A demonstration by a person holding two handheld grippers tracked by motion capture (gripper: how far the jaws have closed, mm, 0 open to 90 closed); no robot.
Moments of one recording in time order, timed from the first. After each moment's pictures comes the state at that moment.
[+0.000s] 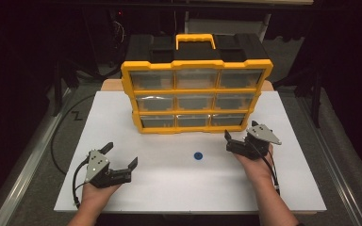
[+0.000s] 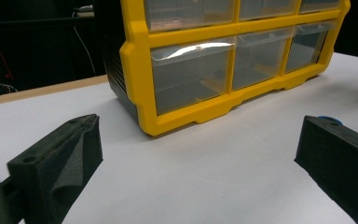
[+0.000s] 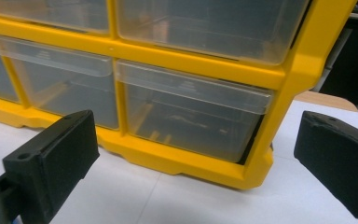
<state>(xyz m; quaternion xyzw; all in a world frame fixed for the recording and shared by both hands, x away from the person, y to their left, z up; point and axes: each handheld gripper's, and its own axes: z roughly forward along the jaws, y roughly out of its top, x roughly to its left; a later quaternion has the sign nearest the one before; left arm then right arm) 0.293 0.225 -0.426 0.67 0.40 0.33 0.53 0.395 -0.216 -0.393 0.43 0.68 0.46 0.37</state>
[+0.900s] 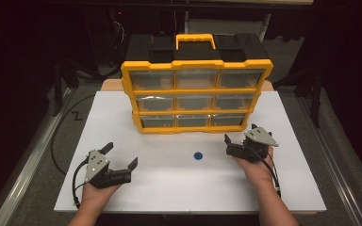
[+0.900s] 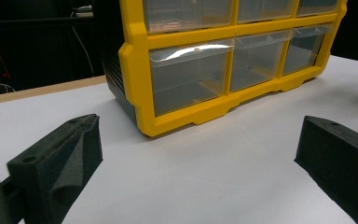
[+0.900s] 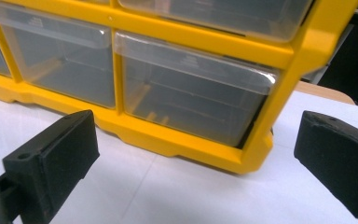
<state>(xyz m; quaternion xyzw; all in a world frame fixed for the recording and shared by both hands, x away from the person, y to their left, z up) 0.291 0.225 -0.424 0.66 0.40 0.33 0.54 0.391 -0.218 -0.402 0.42 0.70 0.43 0.38</state>
